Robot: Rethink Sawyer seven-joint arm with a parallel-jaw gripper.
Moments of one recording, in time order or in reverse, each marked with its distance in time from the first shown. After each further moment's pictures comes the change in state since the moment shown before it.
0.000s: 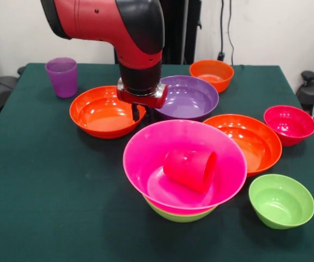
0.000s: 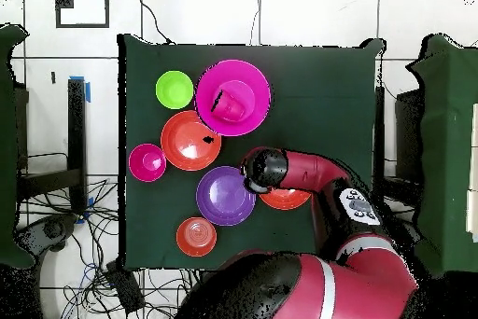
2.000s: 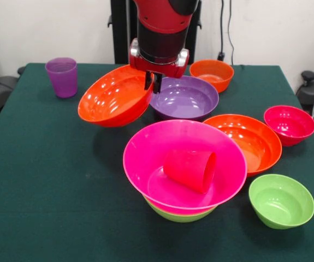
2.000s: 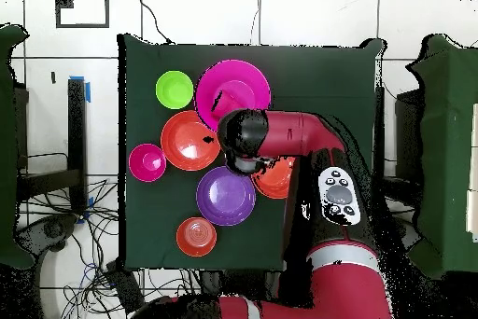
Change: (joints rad) arm 0.141 -0.145 -0.028 -0.159 -0.001 0.431 0.000
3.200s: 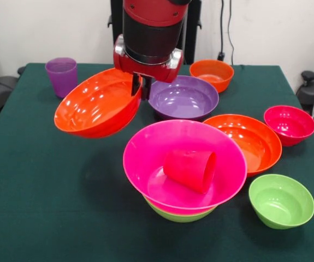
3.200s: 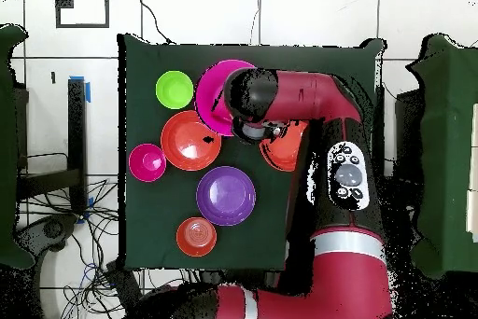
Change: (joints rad) arm 0.009 0.035 0.004 -0.238 -0.008 0.158 0.000
